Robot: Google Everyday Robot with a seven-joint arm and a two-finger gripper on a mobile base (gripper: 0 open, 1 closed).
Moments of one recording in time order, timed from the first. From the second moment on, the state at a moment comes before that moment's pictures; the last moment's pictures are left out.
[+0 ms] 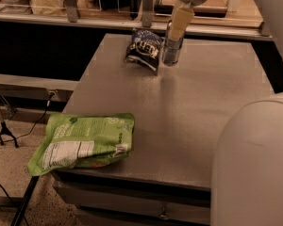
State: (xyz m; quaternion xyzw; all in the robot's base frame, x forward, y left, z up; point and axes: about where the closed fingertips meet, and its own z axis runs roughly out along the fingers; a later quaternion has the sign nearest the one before) arm 0.693 -0.107 0.979 -0.63 0.74 -0.04 0.22
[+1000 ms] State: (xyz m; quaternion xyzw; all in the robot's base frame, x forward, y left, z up) arm 0.715 -0.092 0.946 -0.64 0.74 -0.02 0.20
